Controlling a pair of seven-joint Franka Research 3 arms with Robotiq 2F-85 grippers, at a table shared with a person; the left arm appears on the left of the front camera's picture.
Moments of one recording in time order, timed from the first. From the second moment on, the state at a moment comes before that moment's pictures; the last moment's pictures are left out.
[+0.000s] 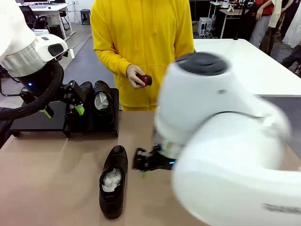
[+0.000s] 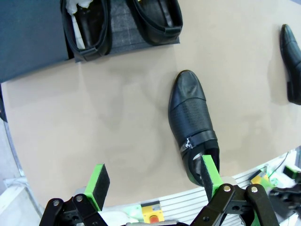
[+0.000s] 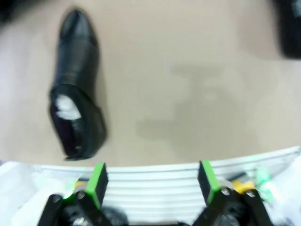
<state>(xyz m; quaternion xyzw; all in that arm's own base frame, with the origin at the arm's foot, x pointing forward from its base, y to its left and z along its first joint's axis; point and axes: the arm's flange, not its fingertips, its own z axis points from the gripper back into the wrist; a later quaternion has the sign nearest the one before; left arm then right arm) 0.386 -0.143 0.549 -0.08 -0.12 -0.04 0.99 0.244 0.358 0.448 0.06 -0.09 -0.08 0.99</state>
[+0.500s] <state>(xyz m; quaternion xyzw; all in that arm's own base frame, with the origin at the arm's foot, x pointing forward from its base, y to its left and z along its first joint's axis) 0.358 -0.178 0.514 -0.05 -0.06 -0.02 1.00 0.229 0.315 0.460 0.05 -0.10 -0.11 0.99</state>
